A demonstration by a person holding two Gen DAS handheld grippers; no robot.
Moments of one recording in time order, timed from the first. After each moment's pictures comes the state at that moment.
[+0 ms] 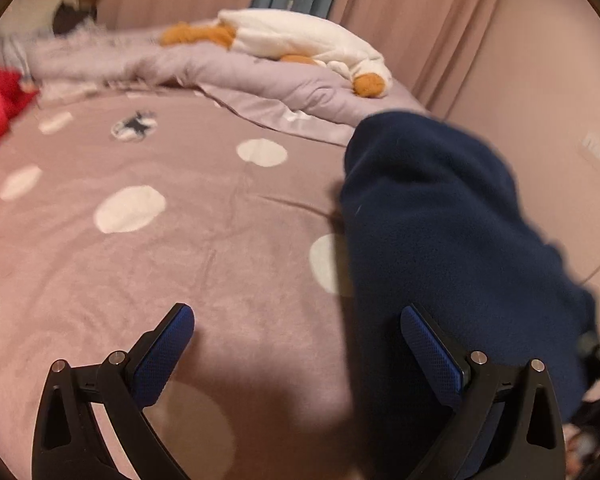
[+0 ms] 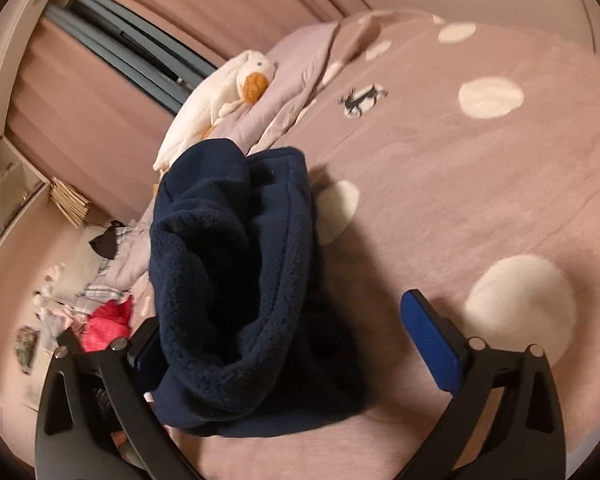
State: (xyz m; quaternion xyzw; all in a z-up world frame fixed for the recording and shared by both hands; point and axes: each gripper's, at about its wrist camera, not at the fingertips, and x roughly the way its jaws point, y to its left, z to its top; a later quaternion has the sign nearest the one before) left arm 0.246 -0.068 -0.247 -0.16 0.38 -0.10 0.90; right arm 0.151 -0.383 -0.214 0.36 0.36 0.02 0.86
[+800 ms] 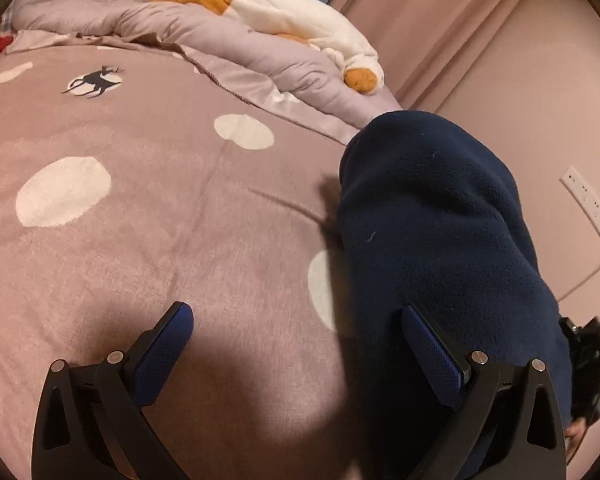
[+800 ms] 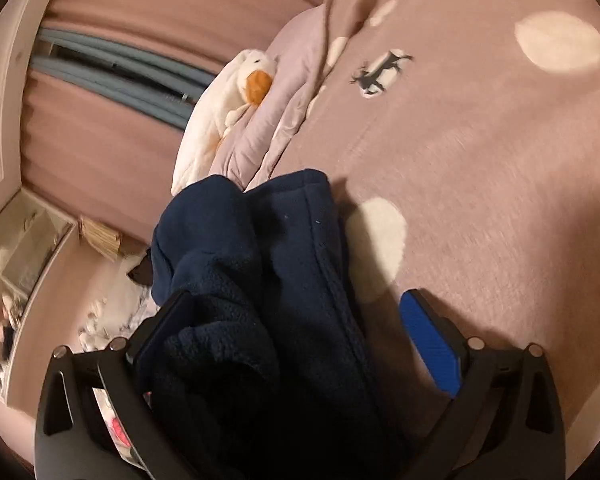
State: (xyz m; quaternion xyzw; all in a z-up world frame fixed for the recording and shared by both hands) left arm 0.291 -0.065 -0.287 -0.21 0.38 -0.15 0.89; right arm 0.233 -0.401 -0.250 0.42 0.34 0.08 0.84
